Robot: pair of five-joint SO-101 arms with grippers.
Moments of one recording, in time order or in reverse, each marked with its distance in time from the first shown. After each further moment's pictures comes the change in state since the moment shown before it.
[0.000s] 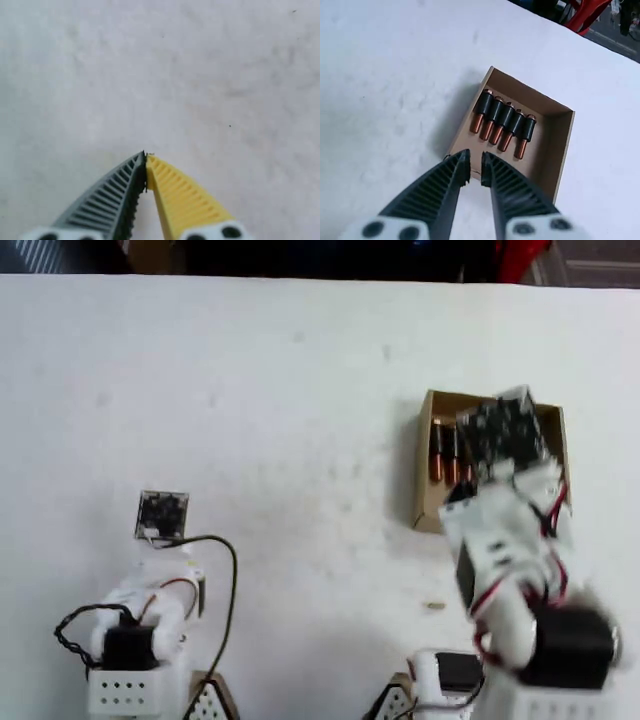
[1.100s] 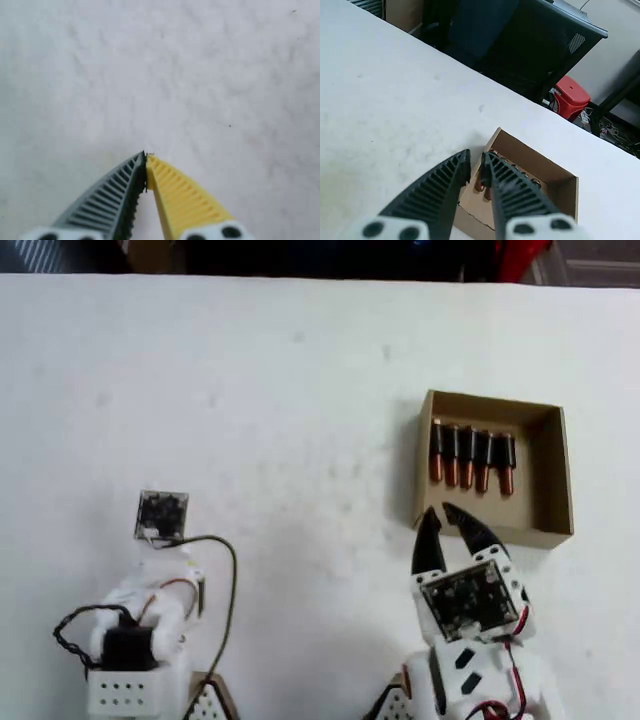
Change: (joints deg) left arm 0.0 0.0 0.0 0.0 0.0; right arm -9.1 -42.6 36.7 -16.9 0.4
